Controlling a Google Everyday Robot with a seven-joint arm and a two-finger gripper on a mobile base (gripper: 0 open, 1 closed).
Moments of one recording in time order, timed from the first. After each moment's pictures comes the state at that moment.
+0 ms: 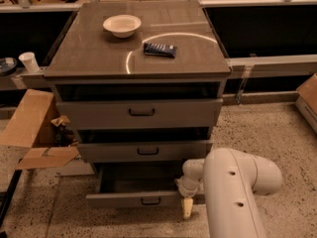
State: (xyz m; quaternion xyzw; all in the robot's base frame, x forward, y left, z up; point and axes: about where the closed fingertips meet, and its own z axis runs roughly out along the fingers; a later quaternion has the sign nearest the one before) arm 0.561 -0.124 0.139 -0.75 0.65 0.13 0.06
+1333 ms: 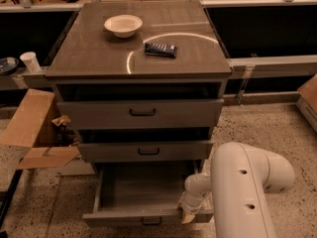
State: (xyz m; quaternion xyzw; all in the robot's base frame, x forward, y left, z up) arm 0.477 -0.128 0.148 -0.77 0.63 0.14 0.03
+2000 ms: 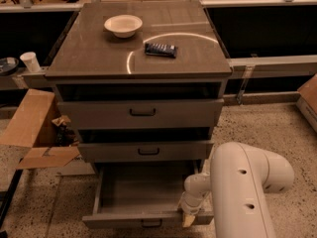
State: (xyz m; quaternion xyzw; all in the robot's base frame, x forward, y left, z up) arm 0.474 -0.127 0.147 -0.77 0.63 0.14 0.03
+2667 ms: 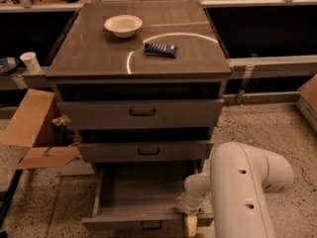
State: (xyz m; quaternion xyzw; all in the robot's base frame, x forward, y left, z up) arm 0.474 -0.127 0.148 -0.77 0.63 0.14 0.03
